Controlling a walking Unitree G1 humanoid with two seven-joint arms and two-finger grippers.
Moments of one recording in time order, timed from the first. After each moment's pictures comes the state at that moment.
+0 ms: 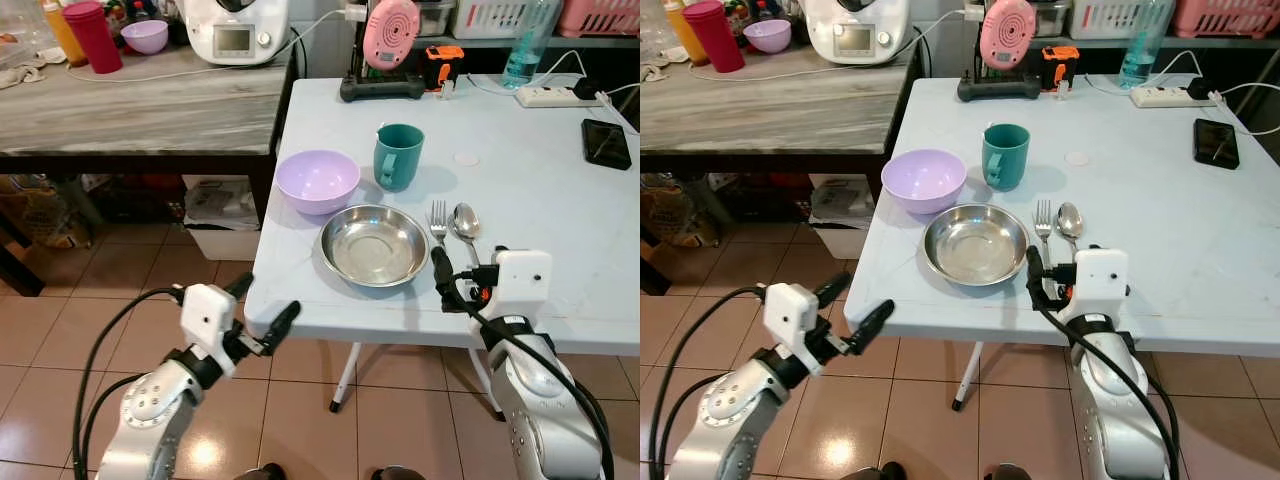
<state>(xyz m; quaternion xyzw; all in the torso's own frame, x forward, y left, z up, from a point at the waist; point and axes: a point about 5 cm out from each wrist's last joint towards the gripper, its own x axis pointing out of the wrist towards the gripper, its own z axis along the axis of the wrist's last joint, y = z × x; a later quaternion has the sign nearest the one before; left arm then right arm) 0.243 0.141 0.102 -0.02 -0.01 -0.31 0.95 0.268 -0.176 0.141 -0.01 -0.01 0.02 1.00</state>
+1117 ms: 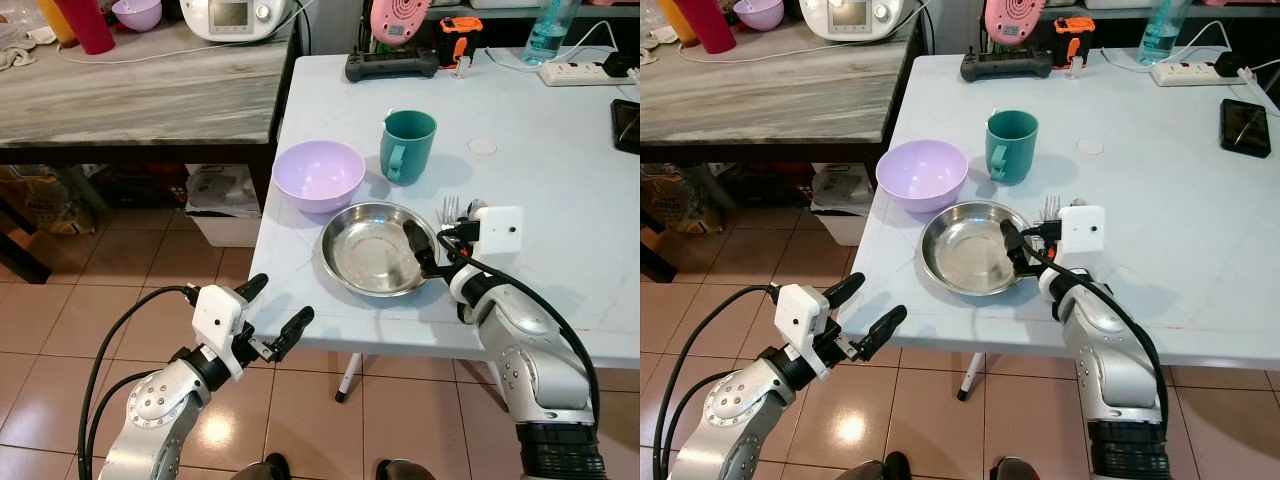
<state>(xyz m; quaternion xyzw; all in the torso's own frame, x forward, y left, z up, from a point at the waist) 0.240 0.134 0.105 -0.01 -0.01 -0.34 0.94 0.312 -0.163 0.155 0.04 0.03 0.11 0.99</state>
